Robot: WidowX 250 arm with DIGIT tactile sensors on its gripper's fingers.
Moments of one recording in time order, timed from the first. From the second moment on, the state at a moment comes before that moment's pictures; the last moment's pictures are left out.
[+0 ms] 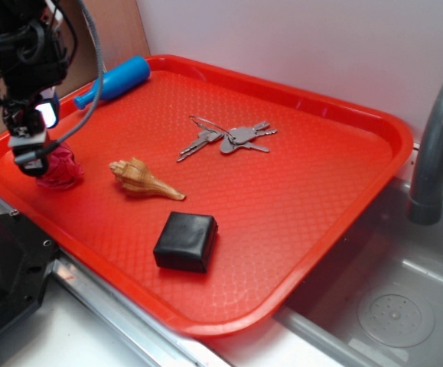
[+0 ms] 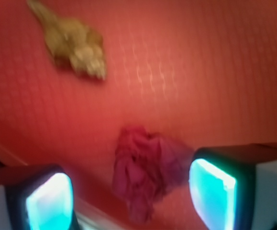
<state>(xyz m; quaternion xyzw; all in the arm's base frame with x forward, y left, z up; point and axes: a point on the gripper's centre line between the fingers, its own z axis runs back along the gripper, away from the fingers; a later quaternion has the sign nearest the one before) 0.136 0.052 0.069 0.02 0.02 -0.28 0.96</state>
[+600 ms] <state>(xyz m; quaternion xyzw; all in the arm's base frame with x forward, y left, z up) 0.136 0.070 0.019 0.04 0.05 -0.27 0.96</state>
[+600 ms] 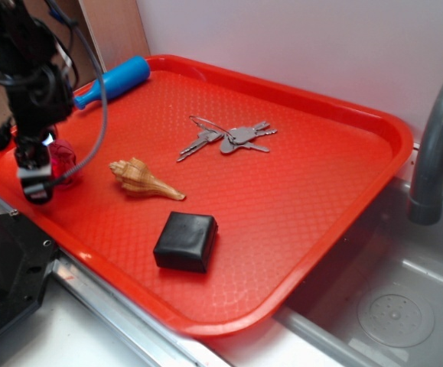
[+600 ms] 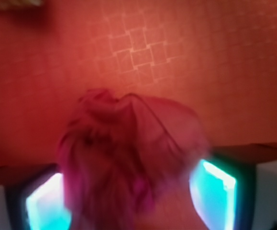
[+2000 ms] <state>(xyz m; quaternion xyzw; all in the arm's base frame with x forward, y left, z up) 0.203 0.003 0.125 0.02 -0.03 -0.06 1.00</state>
